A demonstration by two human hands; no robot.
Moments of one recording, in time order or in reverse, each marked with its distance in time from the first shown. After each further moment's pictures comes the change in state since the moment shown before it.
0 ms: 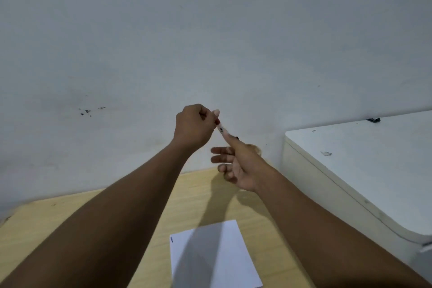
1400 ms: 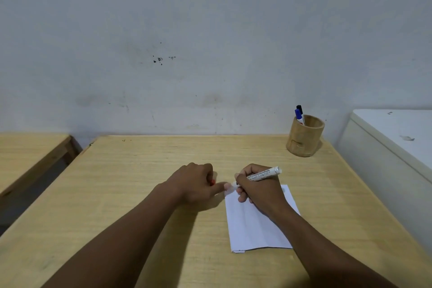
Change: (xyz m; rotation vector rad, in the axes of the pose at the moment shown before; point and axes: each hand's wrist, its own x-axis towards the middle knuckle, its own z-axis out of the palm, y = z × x) left_hand -0.160 -0.171 -0.077 0.564 -0.546 -0.166; right_hand -0.010 0.160 0.048 -0.446 0.116 -0.241
